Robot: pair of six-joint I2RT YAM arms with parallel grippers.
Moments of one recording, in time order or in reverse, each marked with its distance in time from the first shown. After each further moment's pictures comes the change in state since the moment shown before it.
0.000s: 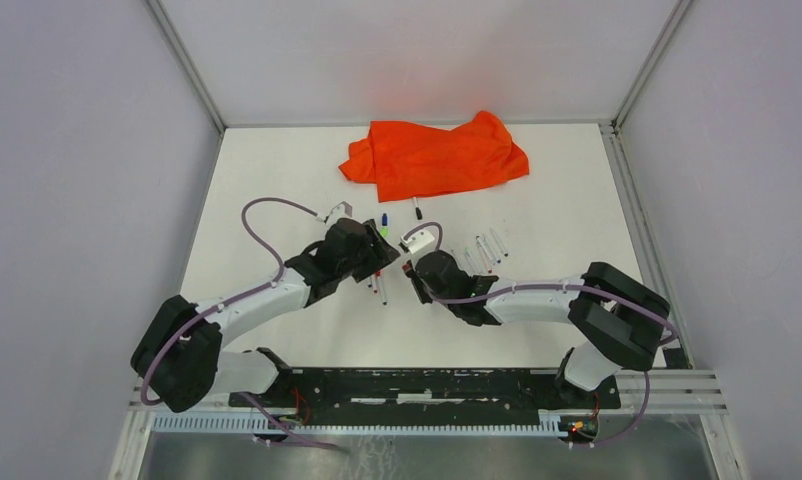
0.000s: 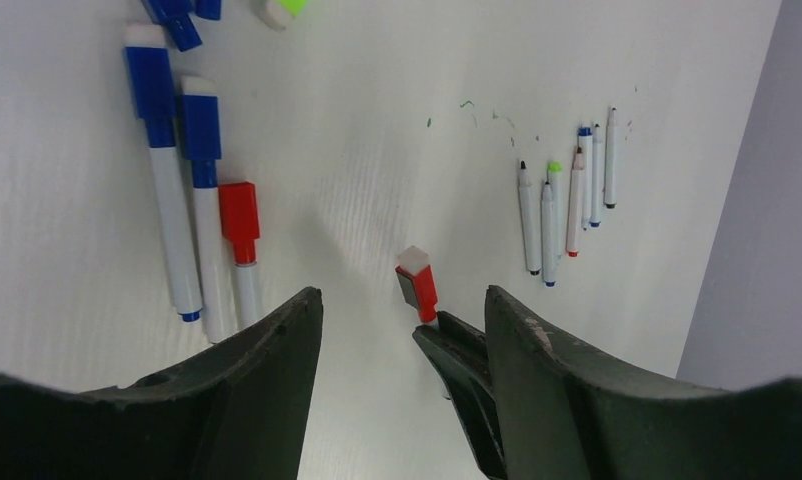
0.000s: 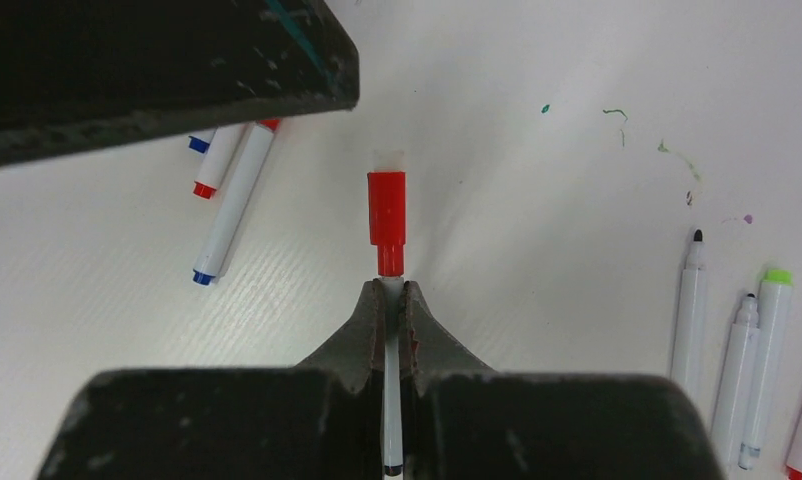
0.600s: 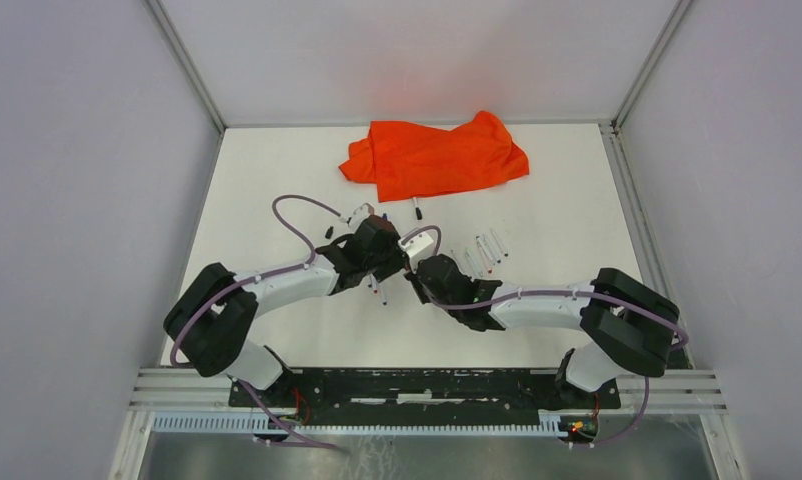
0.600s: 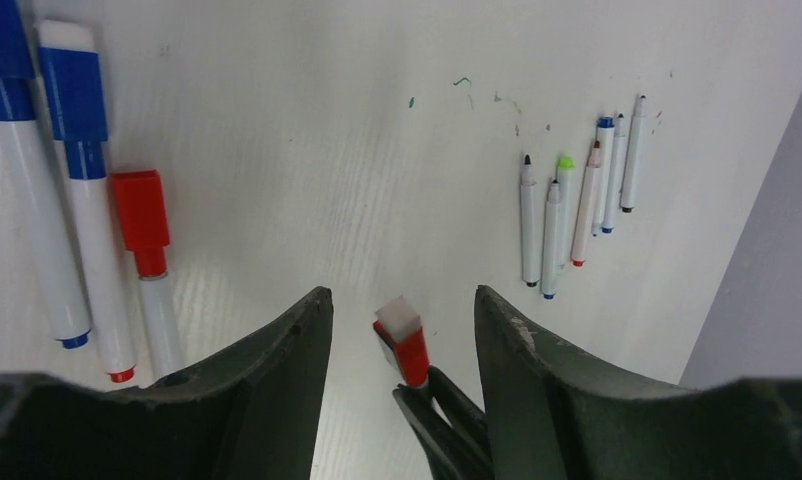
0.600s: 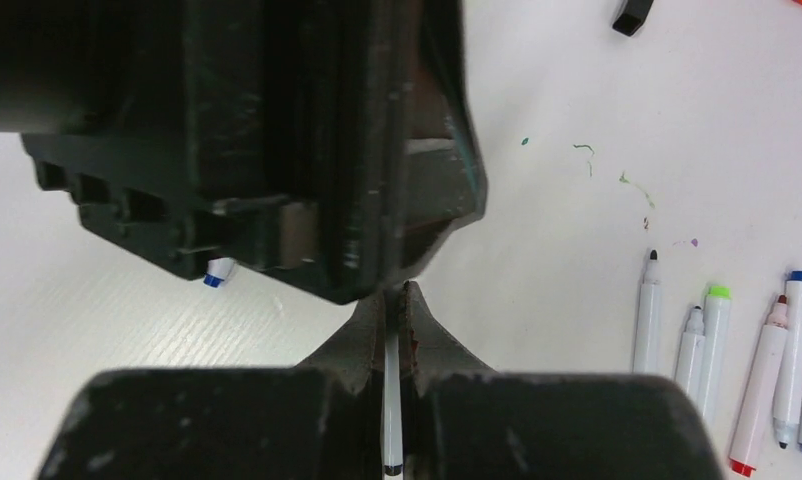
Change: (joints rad) left arm -0.099 0.219 0.120 -0.002 -0.031 -0.106; right arm 0.036 -0.058 -0.021 0.024 0.058 -0.068
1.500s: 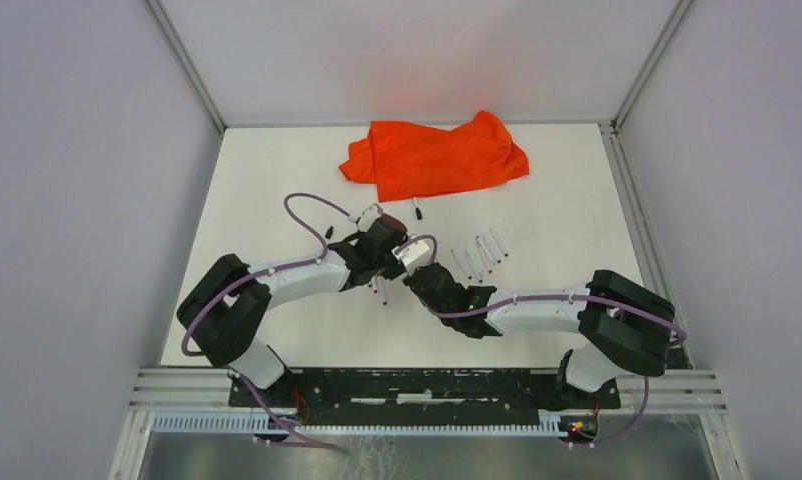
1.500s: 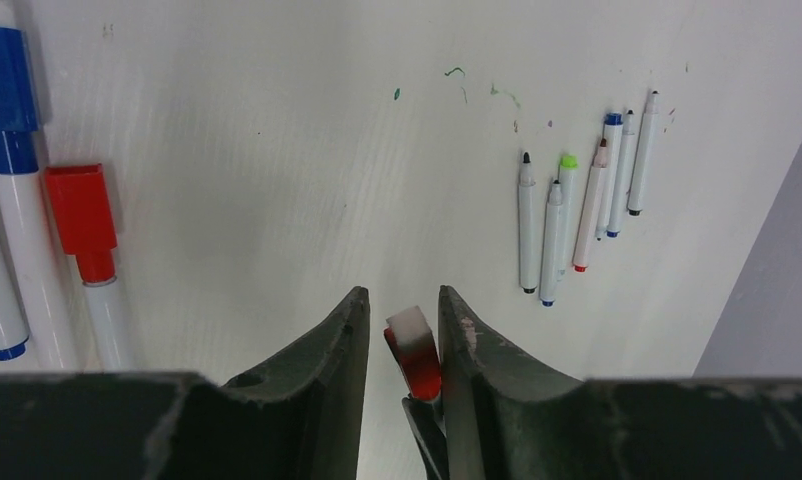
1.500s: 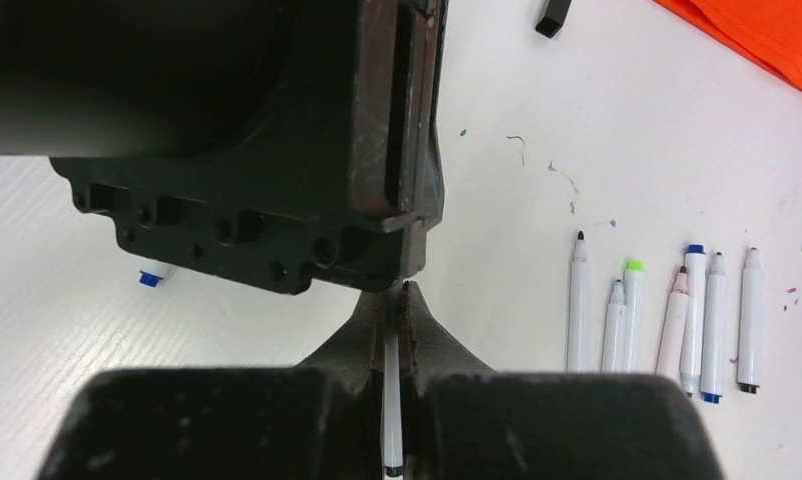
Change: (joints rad) left arm -0.045 0.085 0.077 -0.032 -0.026 -0.034; right arm 0.071 0.009 0.010 -0.030 0.196 -0.069
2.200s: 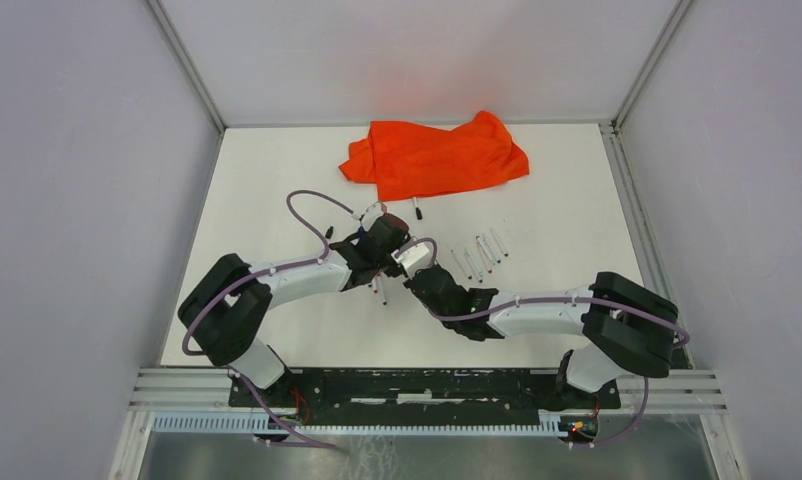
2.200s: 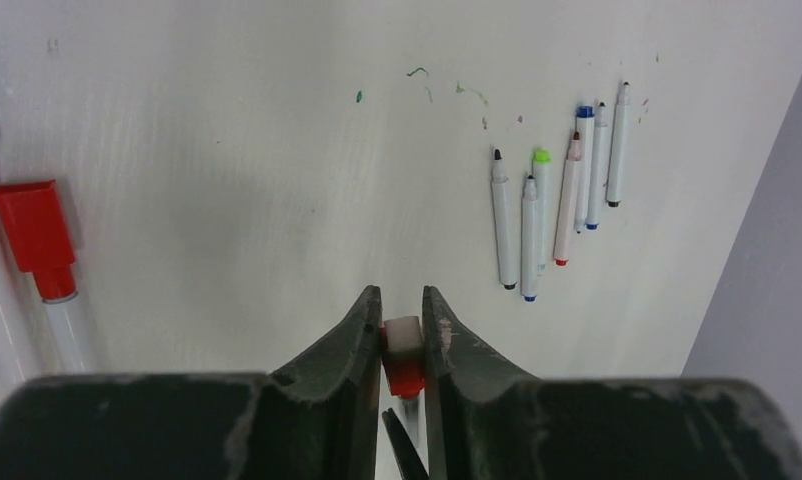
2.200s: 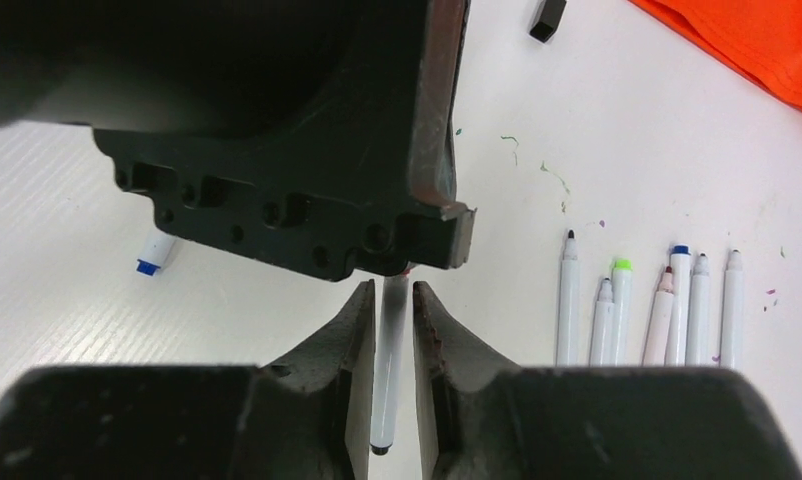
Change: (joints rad) left arm -0.002 0.009 0.013 0.024 0.008 0.008; right arm 0.013 -0.002 -0.008 0.003 0.021 -0.017
